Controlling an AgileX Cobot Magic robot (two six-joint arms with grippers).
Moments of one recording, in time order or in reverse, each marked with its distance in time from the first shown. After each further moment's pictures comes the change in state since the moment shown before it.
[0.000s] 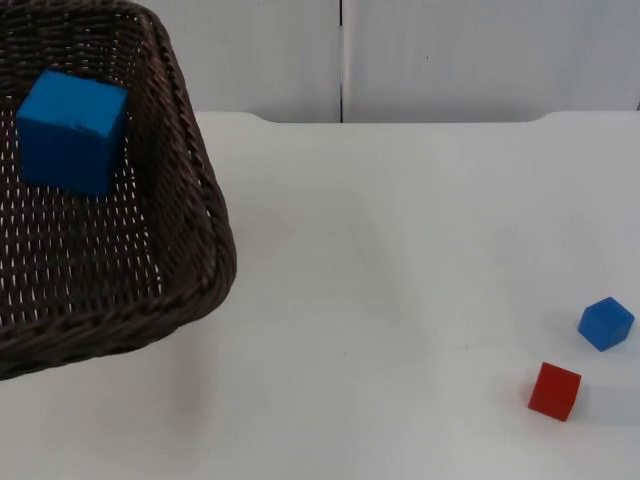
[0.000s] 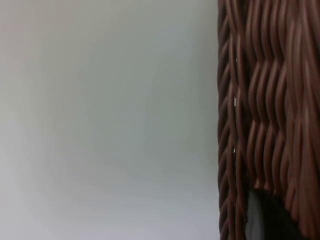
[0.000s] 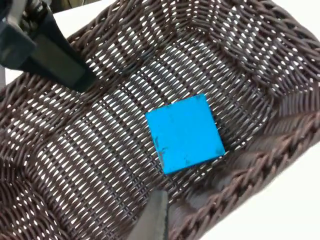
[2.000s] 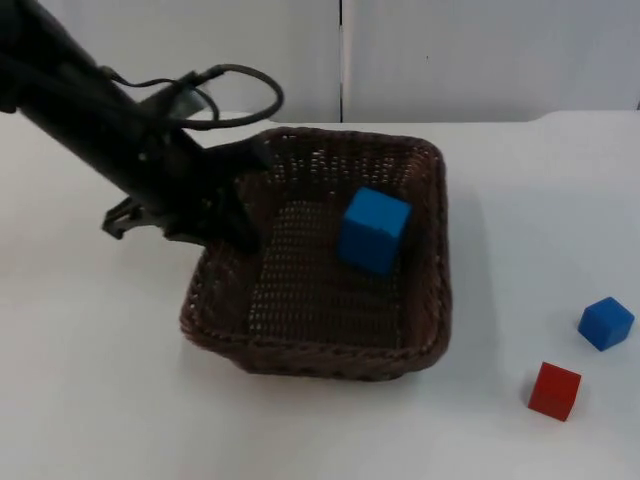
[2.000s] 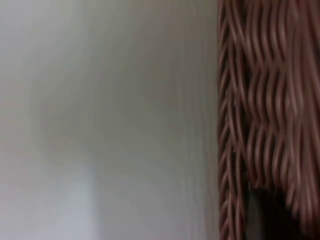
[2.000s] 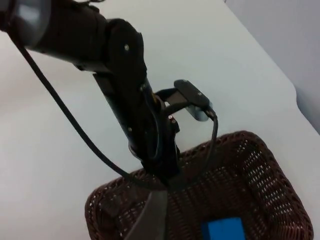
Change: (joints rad) right arm -0.004 -0.229 0.000 -0.345 0.086 0.255; left arm -0.474 1.014 -0.511 -0.334 -0.236 0.363
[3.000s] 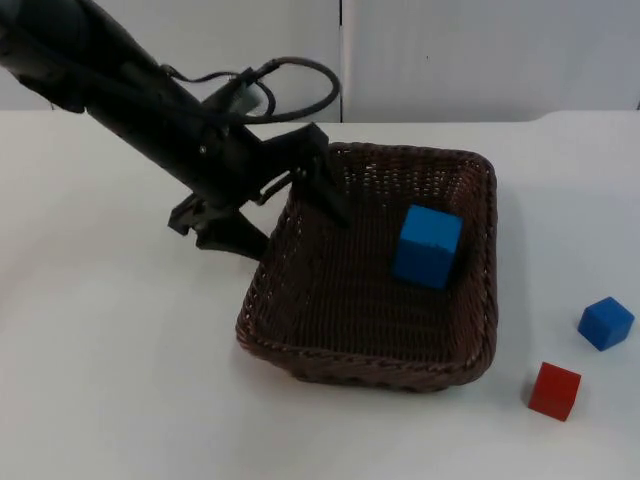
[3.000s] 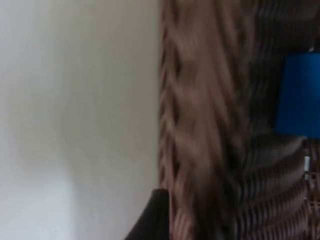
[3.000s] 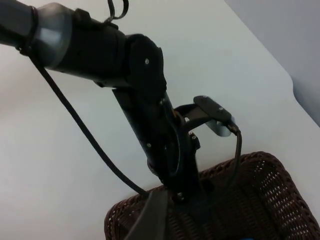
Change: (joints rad) right arm 0.000 0.000 0.000 -0.018 0.012 0.036; left arm -0.064 0.053 -0.097 -0.087 0.058 0.015
